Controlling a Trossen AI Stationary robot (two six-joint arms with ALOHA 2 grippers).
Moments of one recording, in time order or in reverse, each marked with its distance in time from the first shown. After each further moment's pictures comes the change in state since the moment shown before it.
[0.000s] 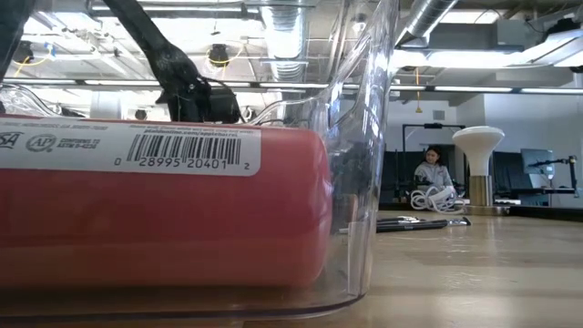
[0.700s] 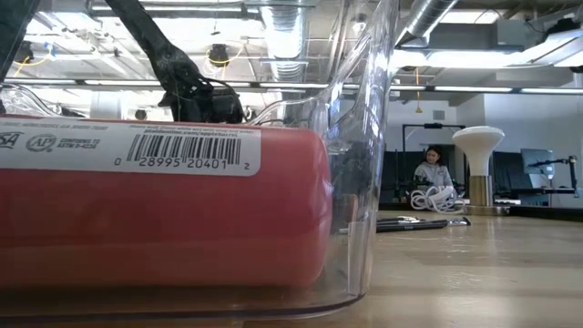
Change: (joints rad) left arm -0.017 0.010 -0.001 0.043 0.014 -0.004; right arm 0.001 0.000 0.000 0.000 0.000 0.000
